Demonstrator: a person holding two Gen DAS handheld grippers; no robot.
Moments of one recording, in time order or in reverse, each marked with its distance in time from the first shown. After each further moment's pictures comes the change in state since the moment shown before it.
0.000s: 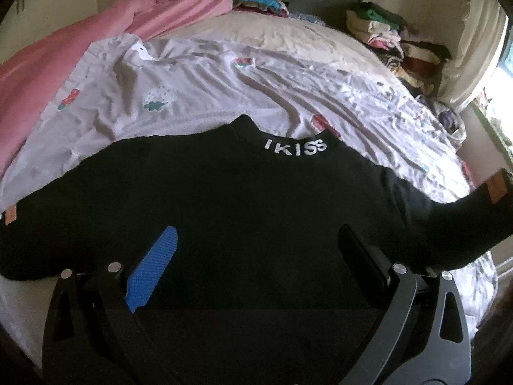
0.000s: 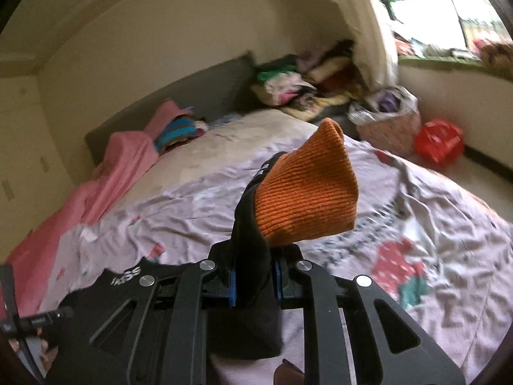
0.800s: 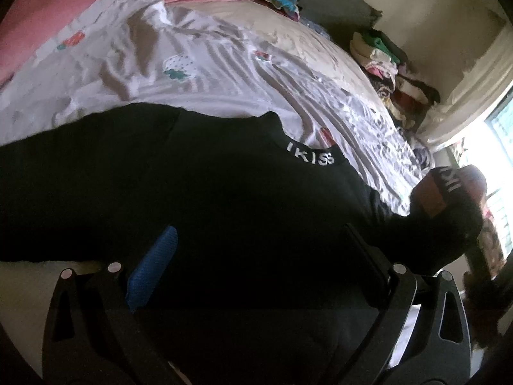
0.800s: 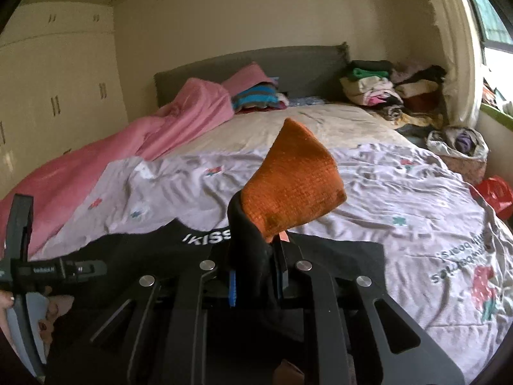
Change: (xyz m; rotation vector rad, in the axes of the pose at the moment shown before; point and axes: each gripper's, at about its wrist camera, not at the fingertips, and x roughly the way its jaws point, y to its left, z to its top) left arm 0.008 0.080 -0.002 -0.223 0.039 -0.210; right arm 0.039 0.174 -0.049 -0.309 0.104 0.206
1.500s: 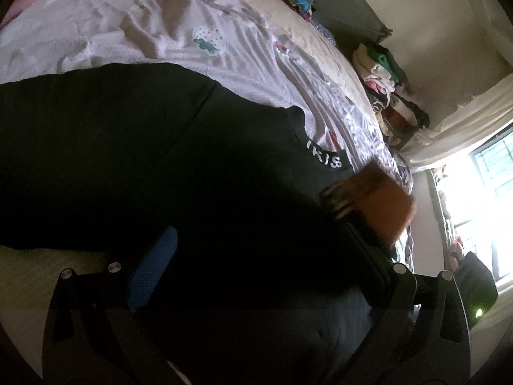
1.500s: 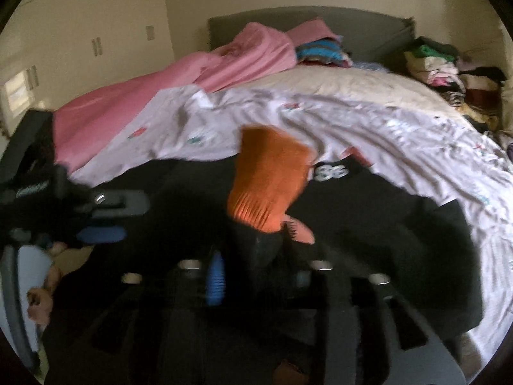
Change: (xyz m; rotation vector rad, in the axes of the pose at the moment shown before) left arm 0.008 0.049 -0.007 -0.135 0.050 -0.124; right arm 0.068 0.109 -0.061 -0.146 0.216 0.203
